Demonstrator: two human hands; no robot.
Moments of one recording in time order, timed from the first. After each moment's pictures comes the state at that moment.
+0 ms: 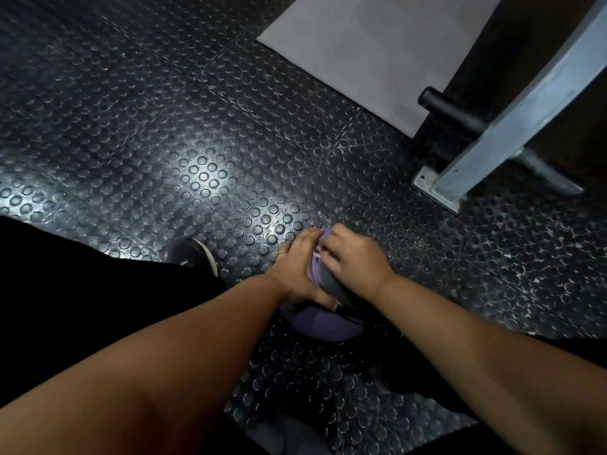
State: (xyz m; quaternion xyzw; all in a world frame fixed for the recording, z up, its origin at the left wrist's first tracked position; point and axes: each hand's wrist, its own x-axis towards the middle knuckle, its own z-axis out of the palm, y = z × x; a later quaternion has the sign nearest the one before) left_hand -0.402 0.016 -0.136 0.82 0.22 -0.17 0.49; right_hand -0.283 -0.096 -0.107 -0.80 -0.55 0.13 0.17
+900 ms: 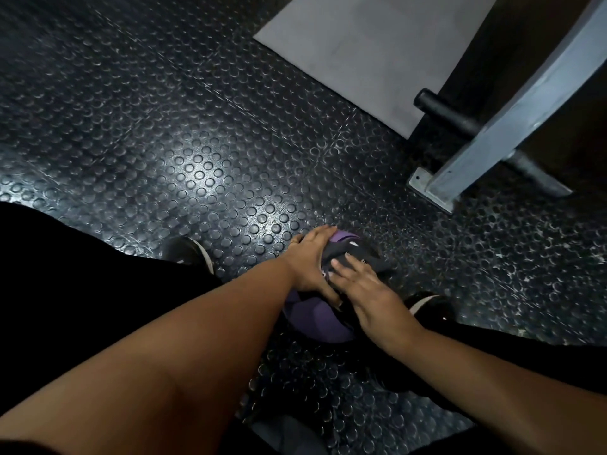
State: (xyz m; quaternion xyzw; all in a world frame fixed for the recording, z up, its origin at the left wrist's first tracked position) left_hand -0.374 0.018 -0.132 0.84 0.18 -0.25 0.45; right_hand -0.310 -0.174 -0.106 -0.78 -0.56 0.22 0.19
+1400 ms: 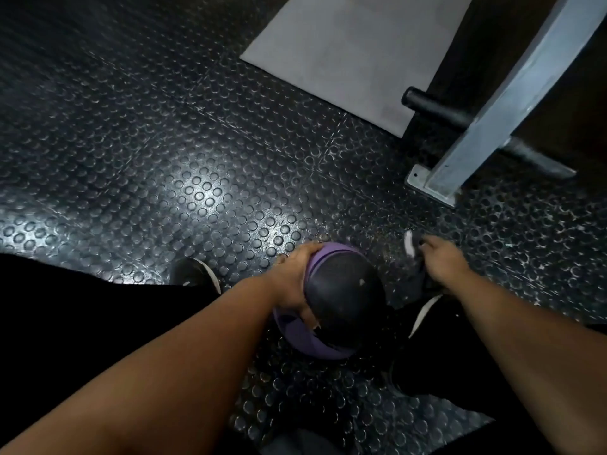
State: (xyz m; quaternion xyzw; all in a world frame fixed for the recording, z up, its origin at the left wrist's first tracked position) left_hand -0.395 0.035 -0.129 0.80 0.21 -0.30 0.48; right_hand -0.190 -0.194 -0.124 -0.94 -0.07 0.29 0.18
